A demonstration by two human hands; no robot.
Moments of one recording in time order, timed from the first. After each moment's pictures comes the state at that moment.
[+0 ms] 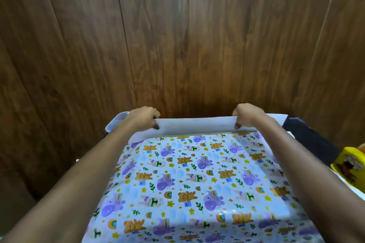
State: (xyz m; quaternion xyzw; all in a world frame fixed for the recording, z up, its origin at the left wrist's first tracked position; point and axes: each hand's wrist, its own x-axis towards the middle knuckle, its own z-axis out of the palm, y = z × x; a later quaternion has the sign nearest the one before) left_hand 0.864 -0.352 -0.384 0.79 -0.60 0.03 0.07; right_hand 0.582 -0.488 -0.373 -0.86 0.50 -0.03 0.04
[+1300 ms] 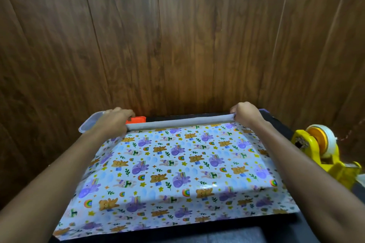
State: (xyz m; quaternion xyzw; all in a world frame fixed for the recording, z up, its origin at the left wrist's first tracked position) left_hand 0.856 -0.331 -0.398 0.78 -0.61 0.13 0.03; right_hand 0.501 -0.501 -0.402 -0.83 0.55 -0.14 0.00
